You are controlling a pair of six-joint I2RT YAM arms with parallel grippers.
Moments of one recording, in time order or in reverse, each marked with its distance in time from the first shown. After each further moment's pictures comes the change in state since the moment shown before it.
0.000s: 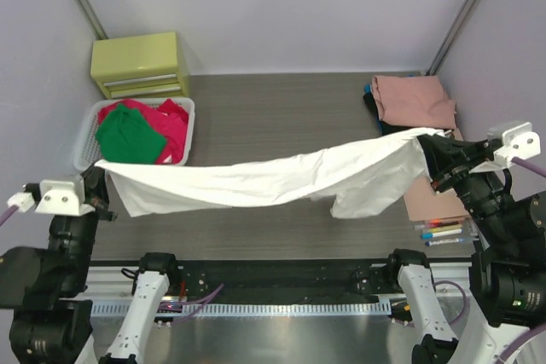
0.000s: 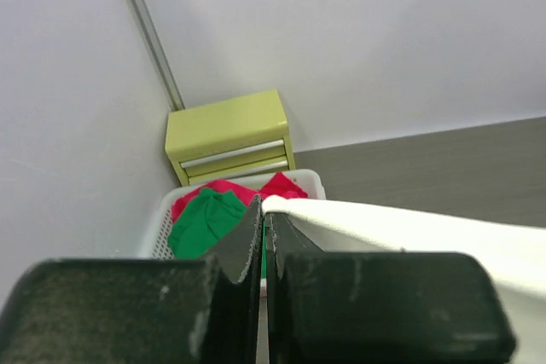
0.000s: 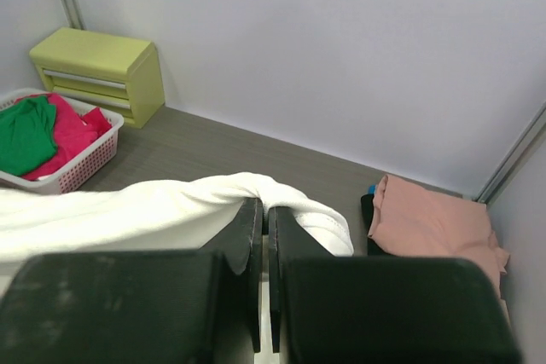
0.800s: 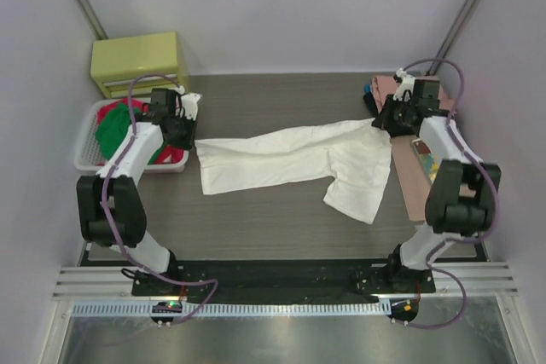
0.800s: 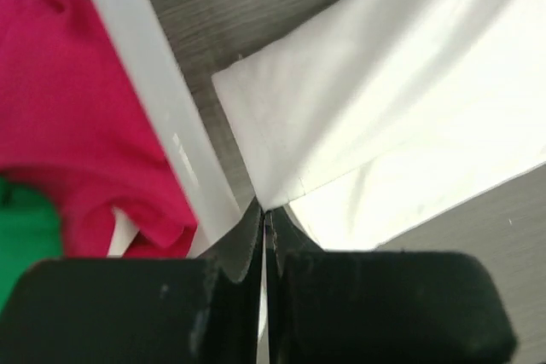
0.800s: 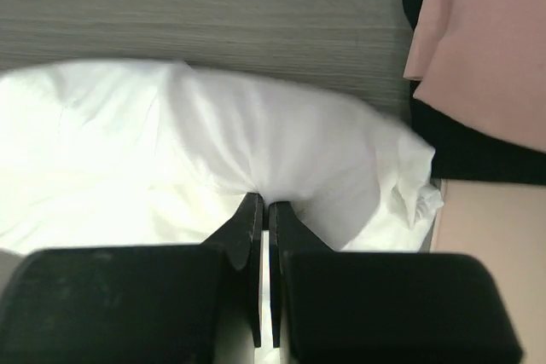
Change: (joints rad) left arm 0.007 1.133 -0.196 0.155 0.199 0.031; right arm 0.013 0.975 -0.302 0.392 0.082 0.019
